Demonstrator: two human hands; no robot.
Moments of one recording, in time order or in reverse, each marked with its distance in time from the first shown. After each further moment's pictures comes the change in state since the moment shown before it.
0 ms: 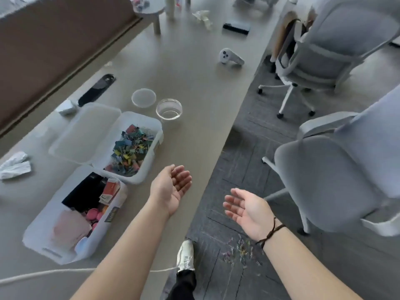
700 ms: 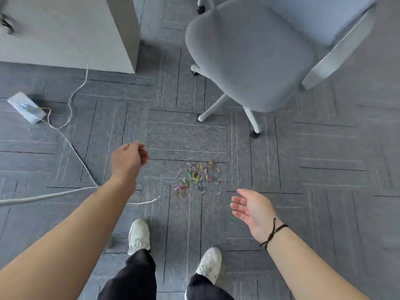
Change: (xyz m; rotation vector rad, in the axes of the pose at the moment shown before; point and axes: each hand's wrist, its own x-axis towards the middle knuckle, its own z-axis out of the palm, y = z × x) left_hand 0.130 -0.405 0.024 0.698 0.017 0.232; right_hand 0.150 0.292 -0.413 0.202 0.362 0.097
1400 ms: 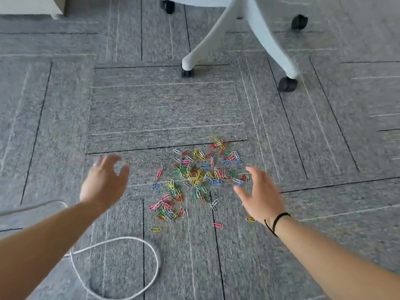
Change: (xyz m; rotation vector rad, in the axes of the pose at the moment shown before) left_hand 0.319 -0.373 0.070 1.159 -0.080 0.568; right_hand 0.489 0.221 0.018 -1.113 0.203 -0.719
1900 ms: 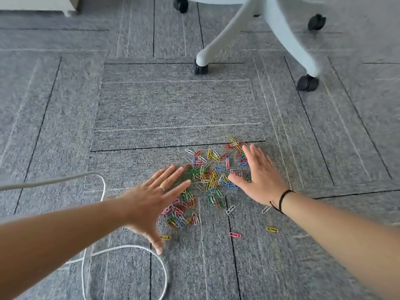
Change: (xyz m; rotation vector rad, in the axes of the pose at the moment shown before) left_hand 0.002 0.006 0.058 0.756 -0.561 0.882; right_hand 0.078 -0.009 0.029 -0.235 -0.055 -0.284
